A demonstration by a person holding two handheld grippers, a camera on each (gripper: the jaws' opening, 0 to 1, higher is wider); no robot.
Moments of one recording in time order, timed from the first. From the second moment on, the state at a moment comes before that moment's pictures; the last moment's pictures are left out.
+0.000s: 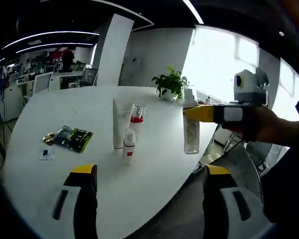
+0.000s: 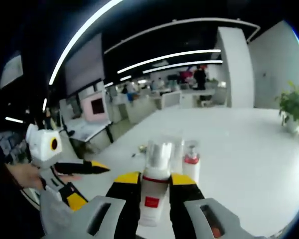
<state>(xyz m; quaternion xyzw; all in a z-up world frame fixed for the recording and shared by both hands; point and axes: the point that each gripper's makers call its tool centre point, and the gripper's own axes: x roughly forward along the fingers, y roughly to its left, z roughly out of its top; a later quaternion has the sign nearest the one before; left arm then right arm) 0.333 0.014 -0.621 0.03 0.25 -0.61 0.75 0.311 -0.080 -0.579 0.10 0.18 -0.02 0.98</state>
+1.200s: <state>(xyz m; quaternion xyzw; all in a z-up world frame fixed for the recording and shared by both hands) 0.304 -0.024 -0.595 0.03 0.20 -0.63 0.75 0.314 -0.021 -0.558 0.12 0.15 0.05 0.98</state>
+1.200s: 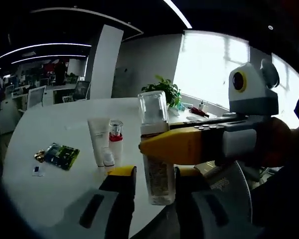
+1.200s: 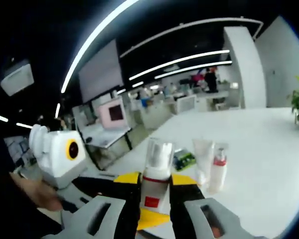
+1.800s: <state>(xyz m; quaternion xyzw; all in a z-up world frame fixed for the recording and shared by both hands) 0.299 -0.020 -0.556 -0.11 0.21 -0.70 0.68 0.313 -0.005 -0.532 0.14 0.13 0.18 0.96</state>
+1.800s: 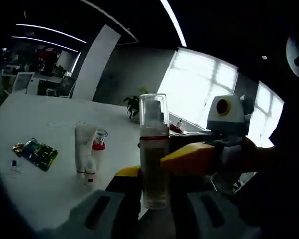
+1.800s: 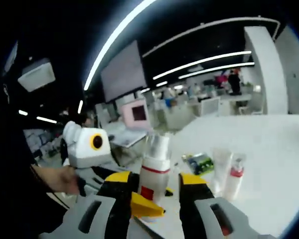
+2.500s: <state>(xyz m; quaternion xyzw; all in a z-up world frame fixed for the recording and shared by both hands) 0.275 0.001 -0.534 -0.15 0.20 -0.76 0.60 0.289 0.028 -0.501 0.17 0.15 0.45 0.86</state>
